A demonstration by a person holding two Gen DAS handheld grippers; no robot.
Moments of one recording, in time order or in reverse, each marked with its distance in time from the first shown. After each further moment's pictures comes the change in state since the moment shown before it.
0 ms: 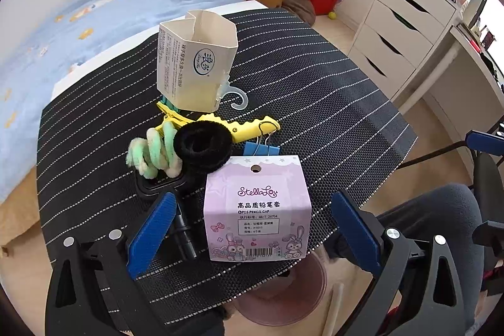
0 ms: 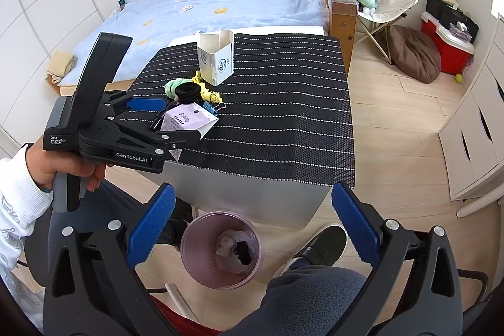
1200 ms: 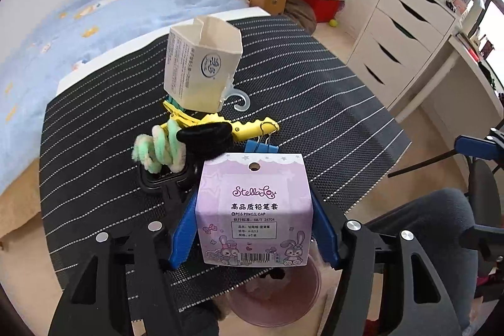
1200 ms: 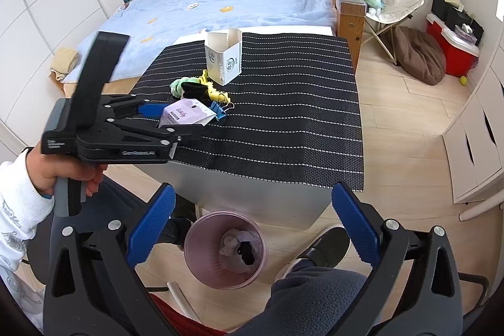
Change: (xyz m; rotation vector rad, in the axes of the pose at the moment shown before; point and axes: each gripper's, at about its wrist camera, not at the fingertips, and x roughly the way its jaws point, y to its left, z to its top) left arm -0.015 0.003 -0.005 -0.036 -0.036 -0.019; right arm 0.002 0.005 0.004 -0.017 0.000 0.020
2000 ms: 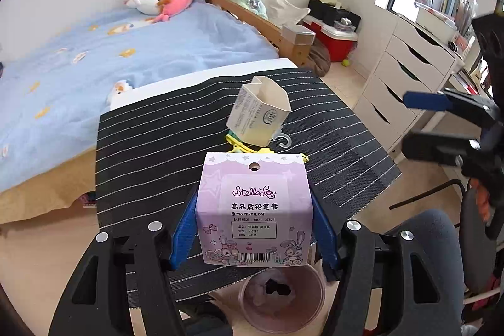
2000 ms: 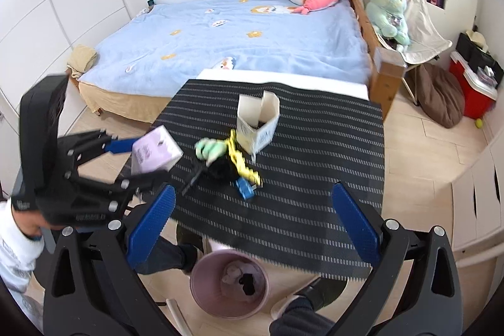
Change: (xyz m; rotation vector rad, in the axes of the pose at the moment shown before) left arm -0.073 0.035 -0.006 -0.075 -0.156 0.047; right arm 0.014 0.033 0.102 -0.122 -0.046 0.062
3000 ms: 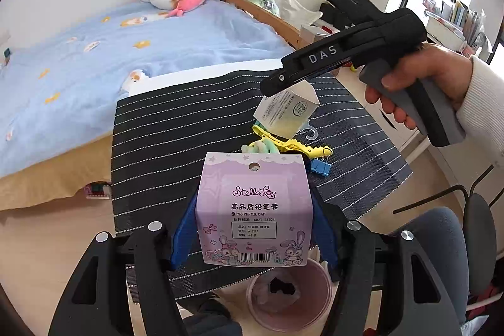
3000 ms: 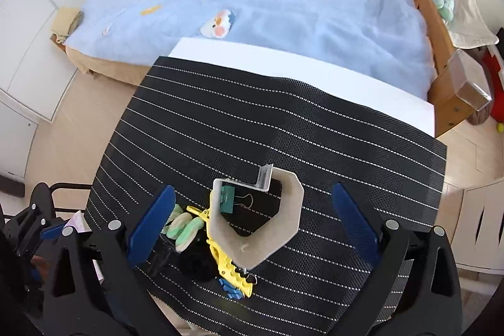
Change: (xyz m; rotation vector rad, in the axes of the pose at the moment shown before) left arm 0.001 0.027 -0.014 -0.045 -0.008 0.013; right arm 0.167 -0.010 0.100 -0.029 0.340 0.038
